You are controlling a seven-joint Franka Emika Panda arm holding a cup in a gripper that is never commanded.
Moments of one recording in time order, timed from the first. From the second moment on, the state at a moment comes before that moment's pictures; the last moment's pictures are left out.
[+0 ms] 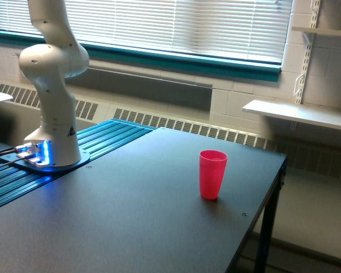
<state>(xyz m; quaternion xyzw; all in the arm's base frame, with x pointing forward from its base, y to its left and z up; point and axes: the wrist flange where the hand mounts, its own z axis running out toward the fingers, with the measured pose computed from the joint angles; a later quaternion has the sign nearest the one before) 0.499 0.102 0.750 -0.63 0.14 -0.71 0.29</state>
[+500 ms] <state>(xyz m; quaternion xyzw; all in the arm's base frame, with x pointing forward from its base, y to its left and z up) 0.514 0.118 0.730 -0.73 0.16 -0.61 0.26</state>
